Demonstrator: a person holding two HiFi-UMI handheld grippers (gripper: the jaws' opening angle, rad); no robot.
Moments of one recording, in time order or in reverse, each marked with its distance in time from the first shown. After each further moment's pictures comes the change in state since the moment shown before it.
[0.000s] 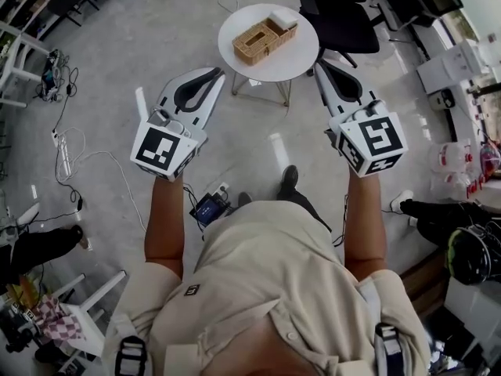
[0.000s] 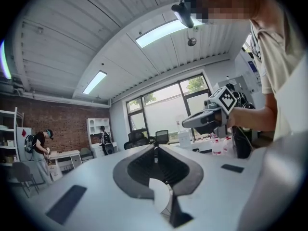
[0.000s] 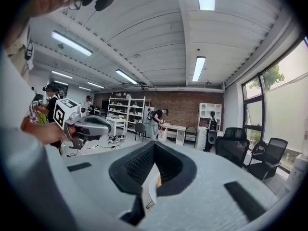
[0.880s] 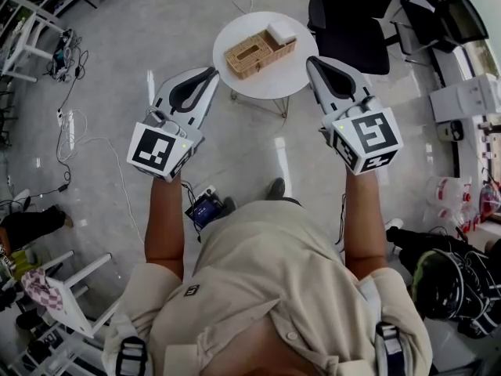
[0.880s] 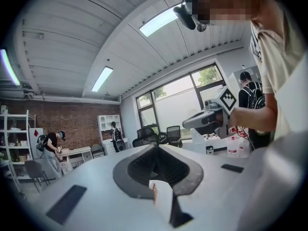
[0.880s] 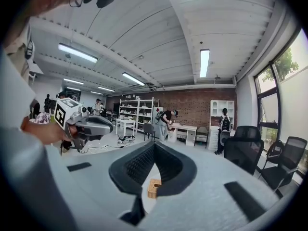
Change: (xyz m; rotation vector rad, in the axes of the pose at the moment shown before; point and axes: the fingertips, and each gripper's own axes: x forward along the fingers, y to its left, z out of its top) left arm 0.135 0.014 -0.001 -0.004 0.068 0.149; right arm 0.057 -0.135 -0.018 0.005 -0.012 0.167
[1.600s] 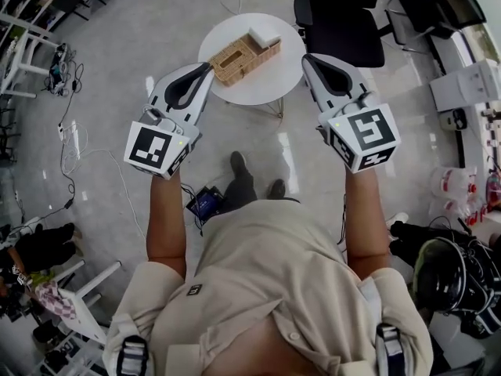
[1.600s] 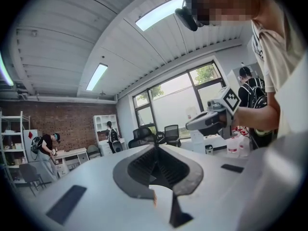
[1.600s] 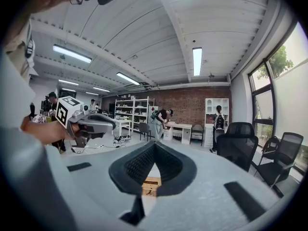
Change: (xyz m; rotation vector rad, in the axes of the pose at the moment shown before) left arm 0.088 -0.014 0.008 0.023 0.011 -0.033; right arm -0.011 -0.080 -0.022 0.031 0.007 -0.043
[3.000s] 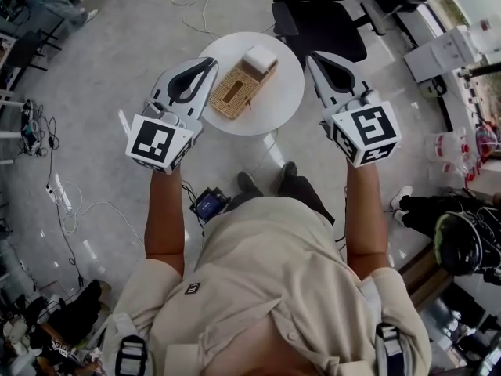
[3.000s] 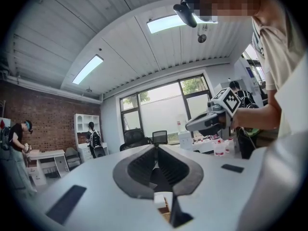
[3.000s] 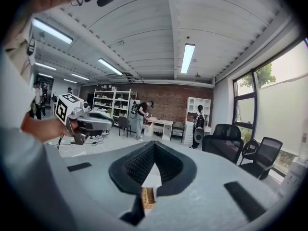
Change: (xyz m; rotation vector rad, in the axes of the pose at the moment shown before) left arm 0.086 0.166 -0.051 -0.037 -0.088 -0.245; right arm 0.156 -0.037 0.009 -0.018 0.078 -0.253
